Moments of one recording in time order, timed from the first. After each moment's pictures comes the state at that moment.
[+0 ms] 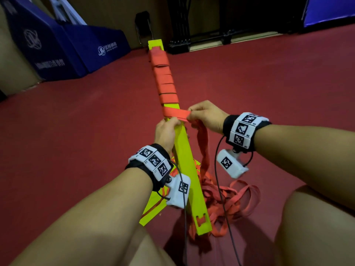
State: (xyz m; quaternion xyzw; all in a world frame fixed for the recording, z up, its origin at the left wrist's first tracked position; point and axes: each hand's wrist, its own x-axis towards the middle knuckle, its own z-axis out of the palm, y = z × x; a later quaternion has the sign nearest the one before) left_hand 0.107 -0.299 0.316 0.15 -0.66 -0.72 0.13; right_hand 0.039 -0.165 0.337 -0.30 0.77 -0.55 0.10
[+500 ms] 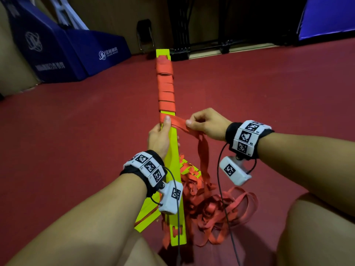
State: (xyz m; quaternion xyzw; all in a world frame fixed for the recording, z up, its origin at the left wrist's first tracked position) left_hand 0.105 -0.321 0.310 0.15 -0.71 -0.67 0.18; right_hand 0.038 -0.154 0.336 -0.34 0.81 -0.47 0.06
